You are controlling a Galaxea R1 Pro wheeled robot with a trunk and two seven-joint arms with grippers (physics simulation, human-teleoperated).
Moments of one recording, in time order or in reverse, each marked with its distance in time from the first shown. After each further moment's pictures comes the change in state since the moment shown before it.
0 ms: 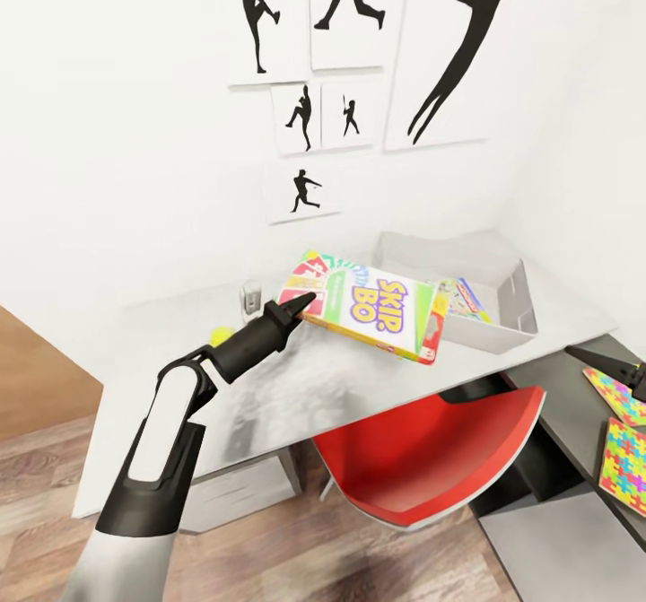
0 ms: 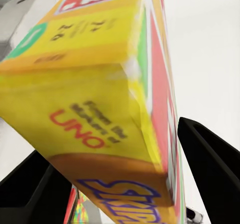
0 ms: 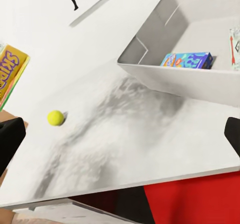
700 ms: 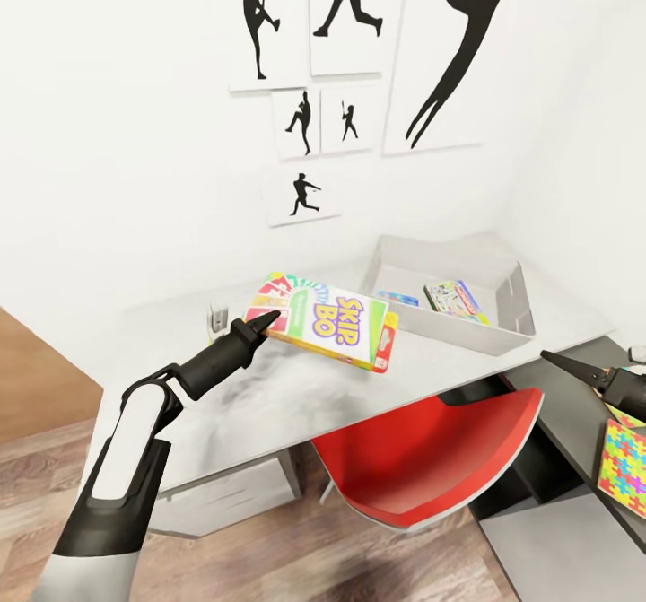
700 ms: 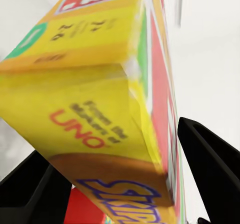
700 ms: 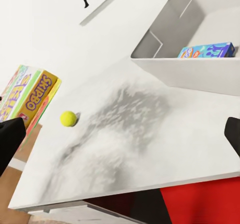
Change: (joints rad) left arm 0.066 0.101 0.086 0.006 -0.001 0.000 -0.016; right arm -0.008 0.080 0.036 0.001 0.016 -0.005 -0.005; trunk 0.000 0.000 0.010
